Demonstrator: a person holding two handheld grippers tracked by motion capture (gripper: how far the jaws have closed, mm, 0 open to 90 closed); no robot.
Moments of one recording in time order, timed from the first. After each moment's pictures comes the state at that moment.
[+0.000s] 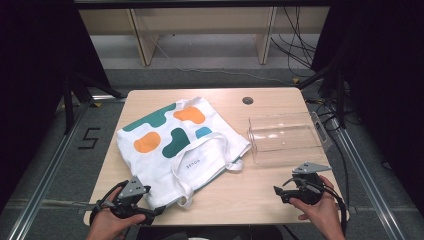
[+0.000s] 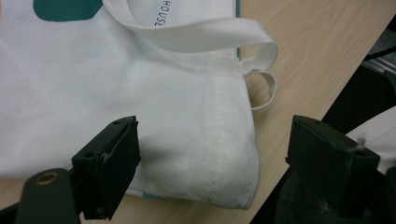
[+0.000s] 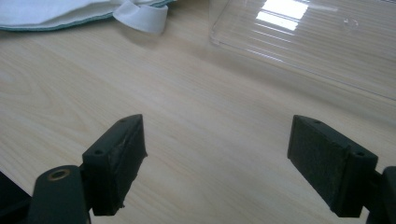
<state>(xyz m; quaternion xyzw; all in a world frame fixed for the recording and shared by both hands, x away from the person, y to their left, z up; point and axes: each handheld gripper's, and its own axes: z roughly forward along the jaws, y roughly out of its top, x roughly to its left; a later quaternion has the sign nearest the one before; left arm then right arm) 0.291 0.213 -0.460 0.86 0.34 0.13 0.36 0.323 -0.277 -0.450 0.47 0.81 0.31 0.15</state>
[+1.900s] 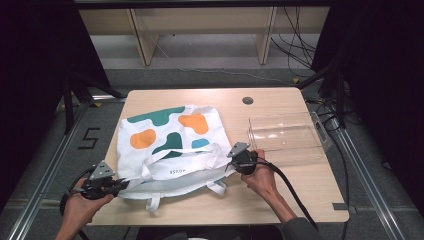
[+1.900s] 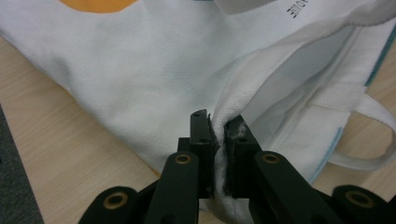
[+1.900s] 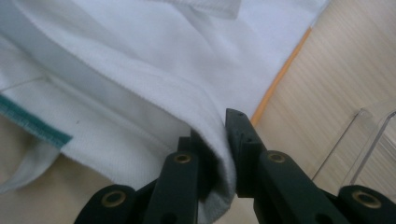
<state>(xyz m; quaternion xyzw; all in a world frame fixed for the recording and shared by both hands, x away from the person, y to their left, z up) 0.324 0.301 -0.456 0.84 0.41 0.17 0.30 0.412 -0.135 -0.470 0.26 0.91 0.25 0.22</state>
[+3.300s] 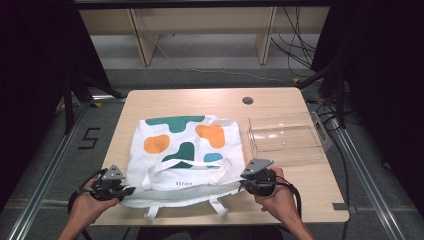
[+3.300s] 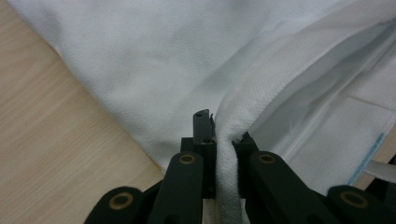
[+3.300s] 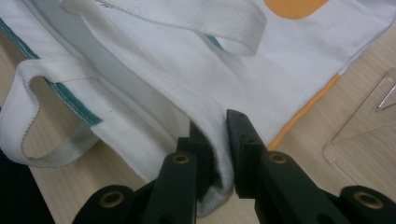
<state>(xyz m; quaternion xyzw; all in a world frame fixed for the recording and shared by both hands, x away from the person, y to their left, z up) 0.331 0.284 -0.470 0.87 0.39 0.12 0.28 0.345 -0.166 -0.446 0.28 0.90 0.31 0.17</state>
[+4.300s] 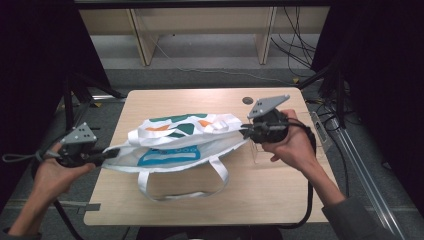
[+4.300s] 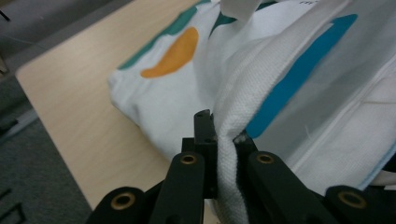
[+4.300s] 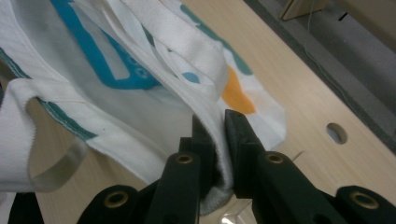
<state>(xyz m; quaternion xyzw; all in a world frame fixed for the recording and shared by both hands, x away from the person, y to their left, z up) 0.354 0.303 -0.317 0.85 0.32 0.22 0.36 0.395 -0.163 -0.279 0.24 0.89 0.34 0.19</state>
